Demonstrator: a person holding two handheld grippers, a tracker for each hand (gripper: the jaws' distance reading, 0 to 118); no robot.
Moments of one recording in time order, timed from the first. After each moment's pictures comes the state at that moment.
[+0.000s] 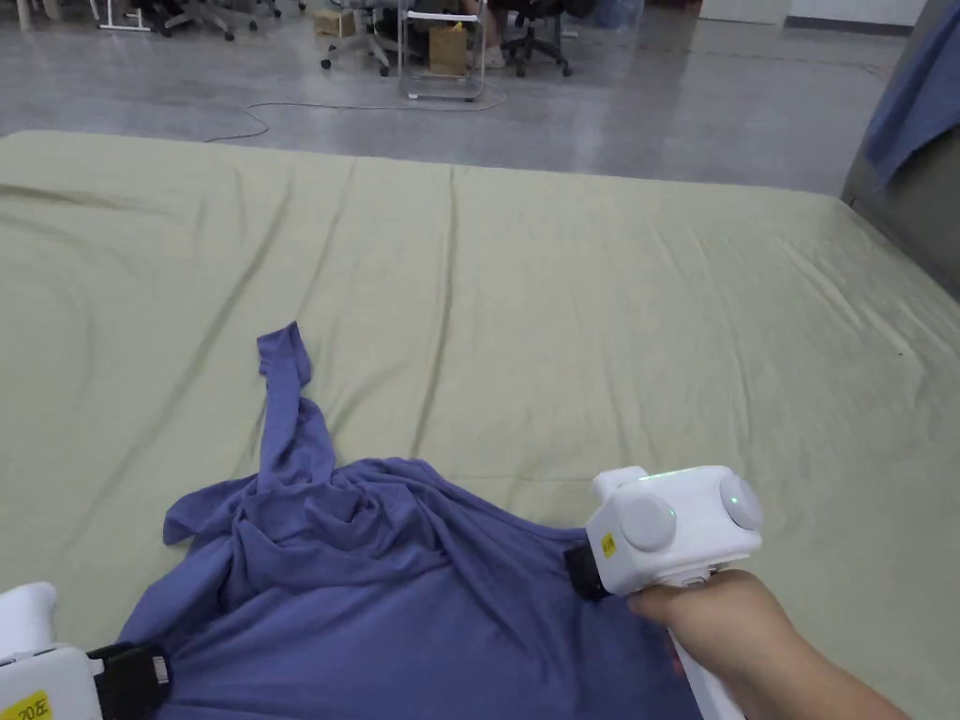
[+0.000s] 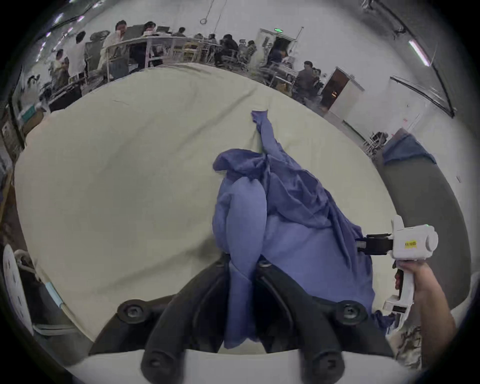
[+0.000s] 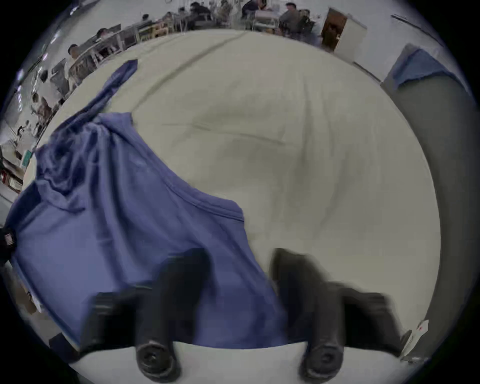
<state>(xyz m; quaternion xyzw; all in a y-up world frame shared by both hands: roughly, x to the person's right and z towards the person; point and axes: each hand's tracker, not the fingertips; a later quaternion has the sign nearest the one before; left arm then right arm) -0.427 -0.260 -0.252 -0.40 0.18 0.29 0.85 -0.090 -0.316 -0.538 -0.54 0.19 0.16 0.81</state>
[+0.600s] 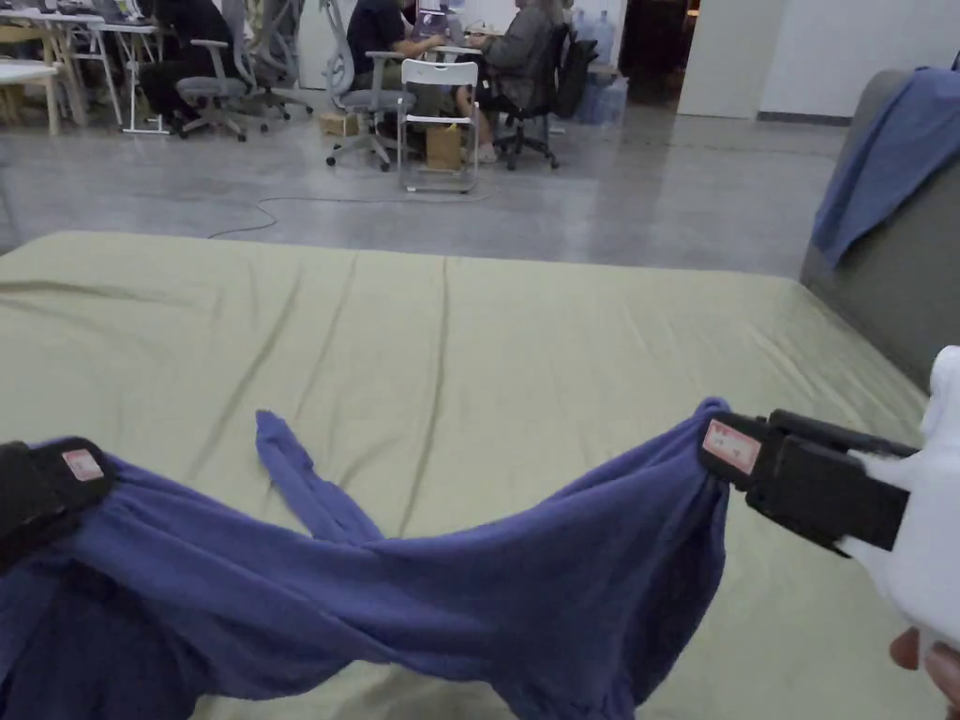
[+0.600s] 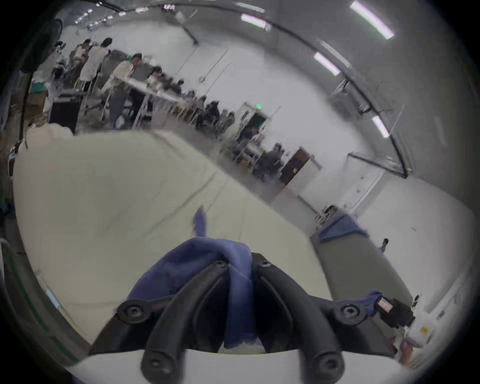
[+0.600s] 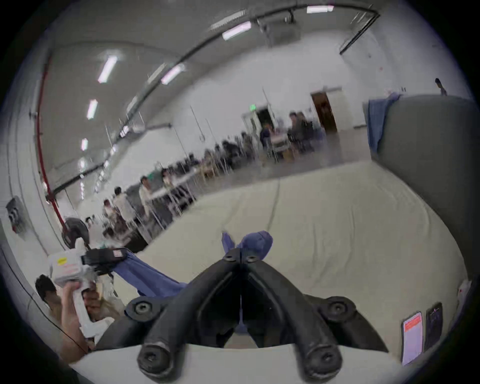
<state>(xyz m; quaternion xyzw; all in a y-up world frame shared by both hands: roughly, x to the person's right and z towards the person) -0.390 -0.046 -0.163 -0.10 0.13 0.34 0.93 0.053 -0.023 -0.311 -0.19 0.33 -0.14 0.91</state>
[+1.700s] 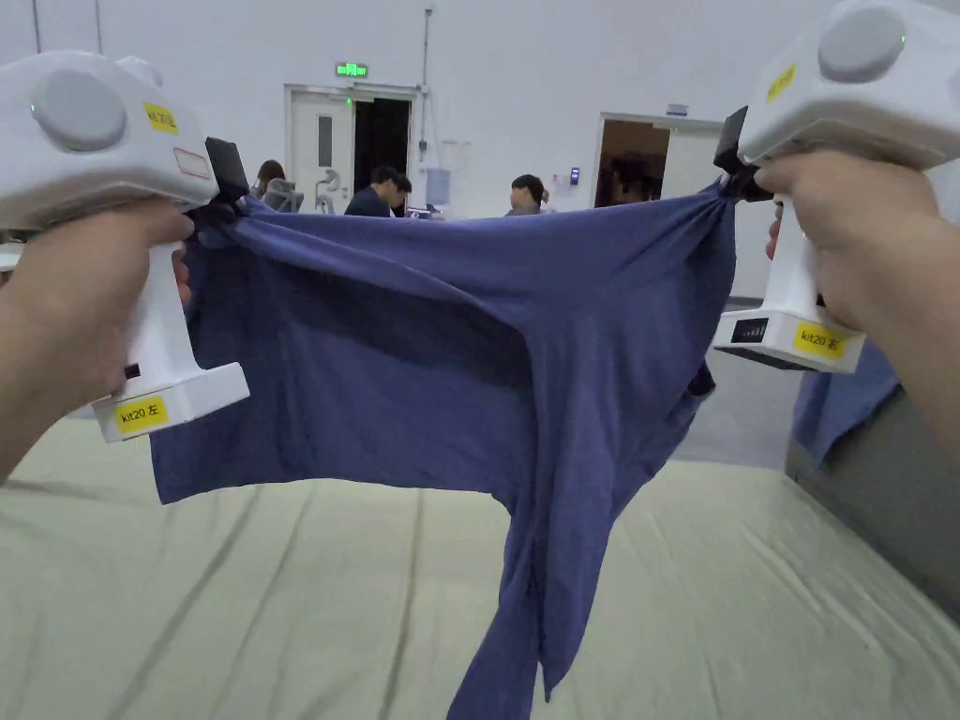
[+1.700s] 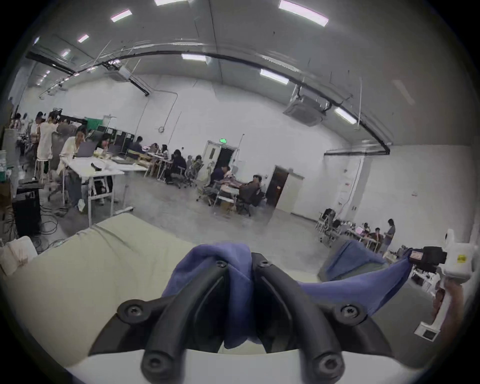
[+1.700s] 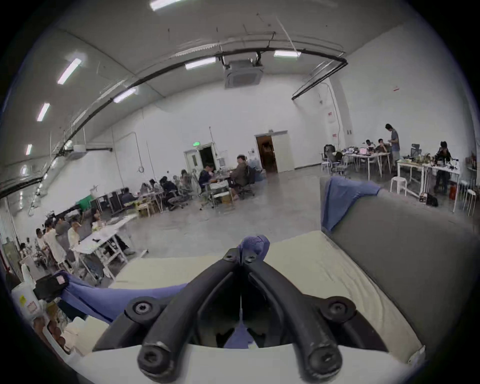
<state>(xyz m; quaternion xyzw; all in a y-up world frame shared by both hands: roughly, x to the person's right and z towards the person) -0.471 0.145 -0.519 -0.06 0.12 0.18 0.97 -0.031 0.205 -0.646 -0.14 0.11 -0.07 0.98</state>
